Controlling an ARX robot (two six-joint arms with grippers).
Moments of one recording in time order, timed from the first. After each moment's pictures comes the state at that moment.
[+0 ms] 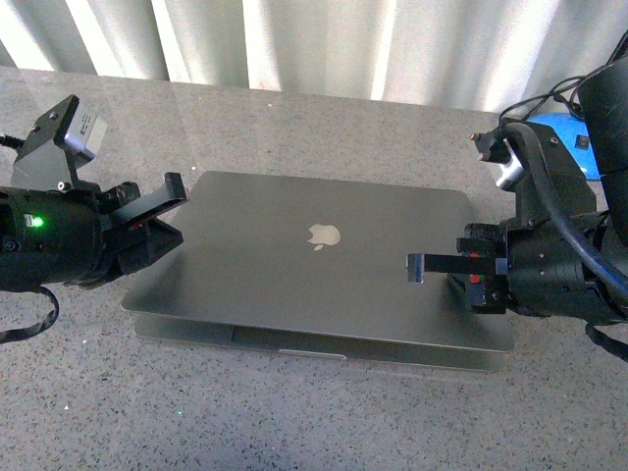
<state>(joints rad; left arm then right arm) -0.17 1.93 0.63 0.60 0.26 -0.45 0.35 1.87 0.66 0.34 -0.08 0.30</state>
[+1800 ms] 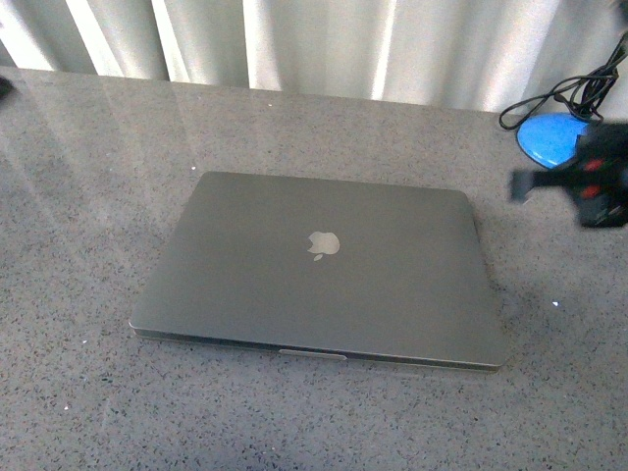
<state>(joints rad) -0.01 1.56 0.48 0.84 0.02 -0.45 0.25 1.56 0.57 0.41 0.11 0.11</state>
